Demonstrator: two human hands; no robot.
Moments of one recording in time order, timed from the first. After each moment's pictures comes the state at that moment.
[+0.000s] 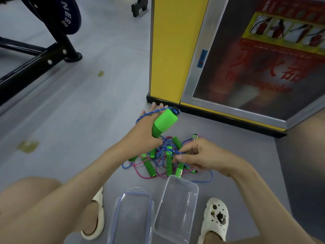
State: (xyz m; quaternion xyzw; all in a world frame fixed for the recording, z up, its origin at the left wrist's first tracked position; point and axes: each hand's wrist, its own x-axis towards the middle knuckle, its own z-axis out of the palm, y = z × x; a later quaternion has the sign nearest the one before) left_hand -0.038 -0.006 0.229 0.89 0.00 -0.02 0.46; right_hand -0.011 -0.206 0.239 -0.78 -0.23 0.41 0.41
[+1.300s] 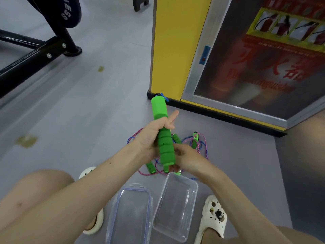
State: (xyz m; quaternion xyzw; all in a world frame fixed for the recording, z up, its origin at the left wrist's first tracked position) left_hand -0.034 -0.040 0.216 0.41 0.12 -0.13 0.89; right_hand -0.031 -0.167 0.197 -0.81 -0.12 0.36 0.45
